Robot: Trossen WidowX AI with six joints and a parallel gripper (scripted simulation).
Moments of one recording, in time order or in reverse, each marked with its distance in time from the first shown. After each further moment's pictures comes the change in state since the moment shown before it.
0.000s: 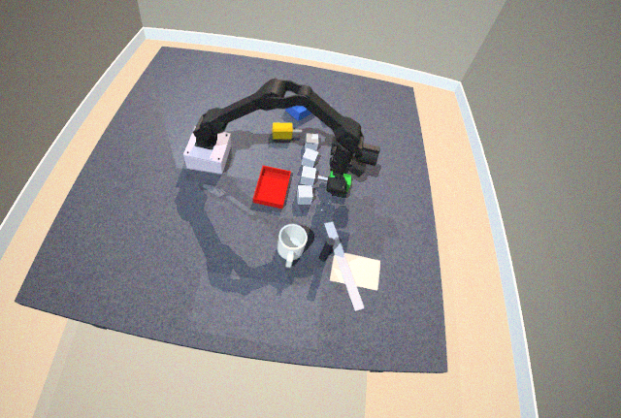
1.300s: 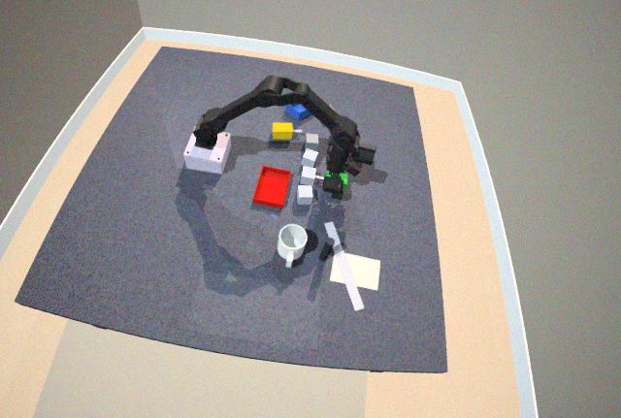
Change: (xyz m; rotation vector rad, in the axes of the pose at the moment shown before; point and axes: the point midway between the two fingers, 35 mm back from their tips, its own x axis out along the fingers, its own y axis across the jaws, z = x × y) arm 0.000 0.000 -0.012 0.002 0.001 0.000
